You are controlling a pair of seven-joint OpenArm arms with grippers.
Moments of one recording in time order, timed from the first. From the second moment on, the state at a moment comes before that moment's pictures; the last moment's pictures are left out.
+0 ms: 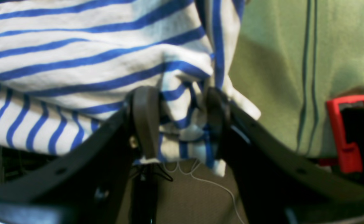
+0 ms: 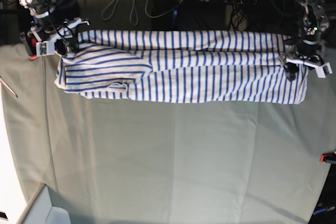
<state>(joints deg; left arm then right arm) 11.8 -14.6 -27.9 63.4 -22.9 -13.2 9.5 -25.7 -1.2 34.2 87.3 -1.5 39.6 -12.0</state>
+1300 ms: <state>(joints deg) 16.6 -11.6 -28.2 80.7 -21.8 -23.2 12.0 -25.7 -2.5 34.0 89.0 -1.5 39.6 -12.2</state>
